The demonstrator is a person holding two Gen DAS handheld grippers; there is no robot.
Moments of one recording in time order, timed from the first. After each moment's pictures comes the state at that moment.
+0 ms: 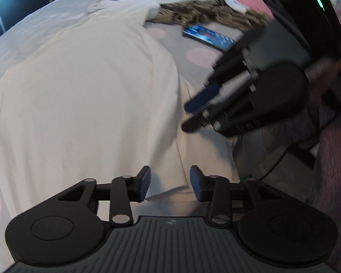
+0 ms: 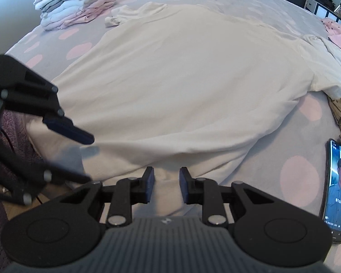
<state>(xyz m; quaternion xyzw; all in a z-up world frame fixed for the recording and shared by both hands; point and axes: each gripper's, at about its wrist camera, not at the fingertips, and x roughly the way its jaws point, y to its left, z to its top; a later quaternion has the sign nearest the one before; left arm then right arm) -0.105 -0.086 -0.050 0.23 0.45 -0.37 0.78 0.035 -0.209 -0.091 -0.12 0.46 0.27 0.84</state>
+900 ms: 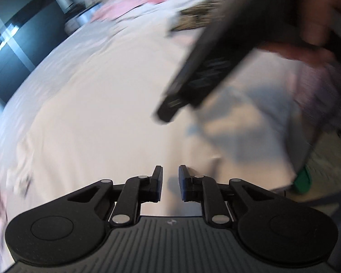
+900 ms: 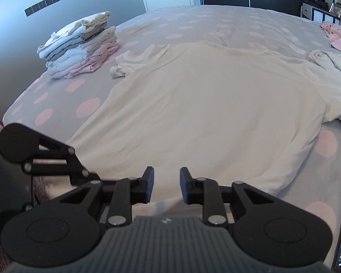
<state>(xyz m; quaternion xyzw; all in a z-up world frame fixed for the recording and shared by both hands) -0.103 -0.086 -0.055 0.31 0.39 -0.26 0.83 0.074 -0.195 -0.057 -0.03 0.41 0.29 0.86</state>
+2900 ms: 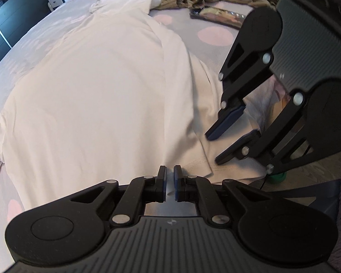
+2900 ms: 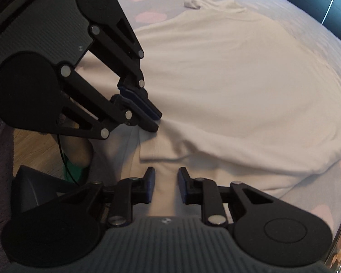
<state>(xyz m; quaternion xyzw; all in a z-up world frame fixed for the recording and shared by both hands) -0.106 -0.090 -0.060 0.28 0.44 -0.33 0.79 0.006 -0.169 -0.101 -0.26 0.42 0.40 0.77</state>
